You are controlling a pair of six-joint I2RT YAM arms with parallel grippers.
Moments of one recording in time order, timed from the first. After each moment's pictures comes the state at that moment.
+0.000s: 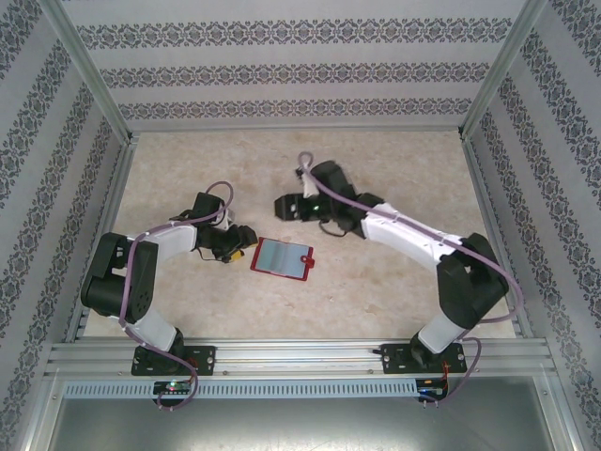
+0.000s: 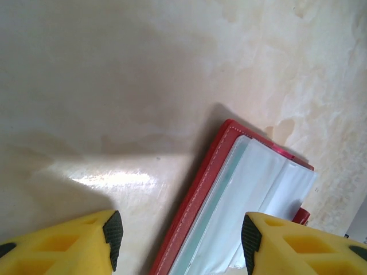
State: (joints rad) left arm -0.20 1.62 0.79 -0.32 0.54 -0.69; right arm 0.62 1.61 1.21 -0.27 -0.25 0.50
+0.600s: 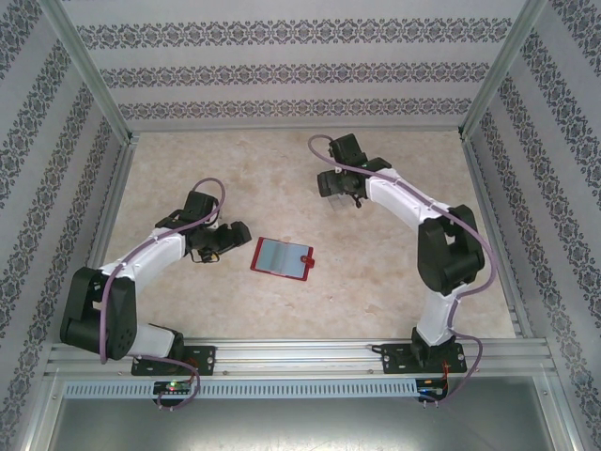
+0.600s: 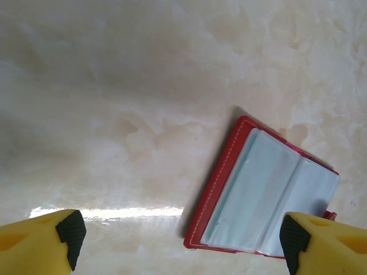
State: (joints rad) left arm -0.22 1.39 0.79 -0.51 0.29 -0.63; right arm 0.43 1.88 1.49 -0.59 0.15 0.18
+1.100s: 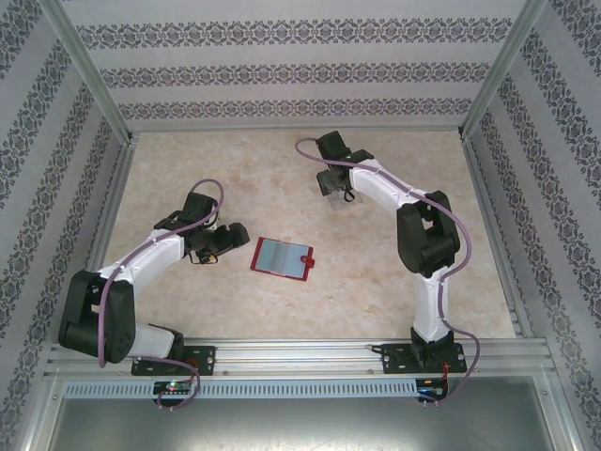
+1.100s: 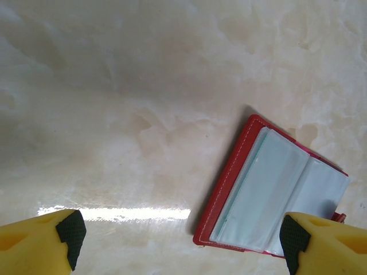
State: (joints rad) left arm -0.22 1.36 0.78 -0.53 0.26 -0.64; right arm 0.45 2.07 1.68 -0.69 0.34 0.10
